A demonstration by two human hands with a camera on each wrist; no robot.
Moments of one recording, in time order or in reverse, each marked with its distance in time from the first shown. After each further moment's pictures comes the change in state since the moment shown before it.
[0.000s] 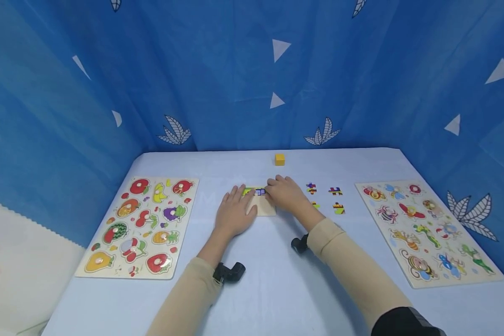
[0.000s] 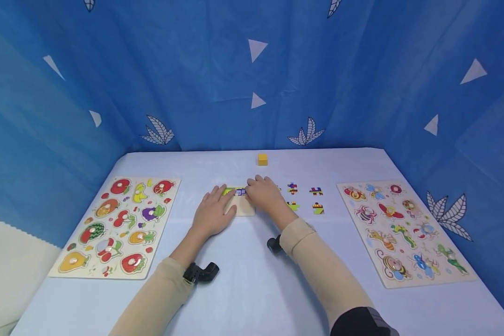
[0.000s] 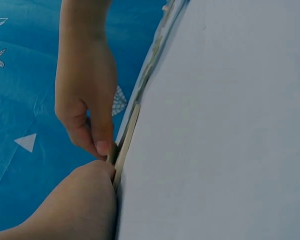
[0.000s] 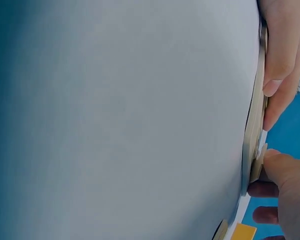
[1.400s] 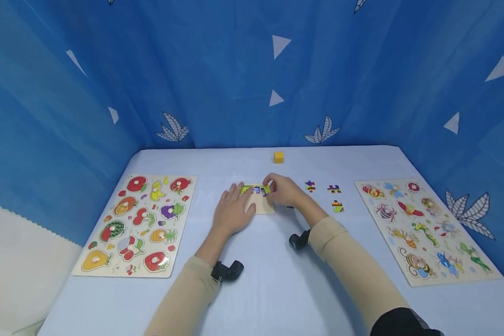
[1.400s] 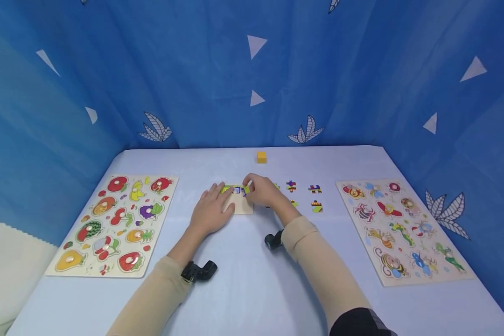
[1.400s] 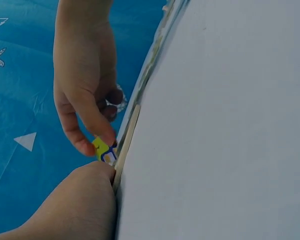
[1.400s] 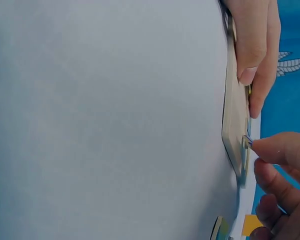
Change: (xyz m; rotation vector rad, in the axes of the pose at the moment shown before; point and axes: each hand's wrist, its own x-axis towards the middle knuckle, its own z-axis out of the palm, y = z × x) left_hand 0.001 0.000 -0.001 -0.006 -0.010 0.003; right_hand 0.003 0.010 0.001 0.804 -0.101 0.307
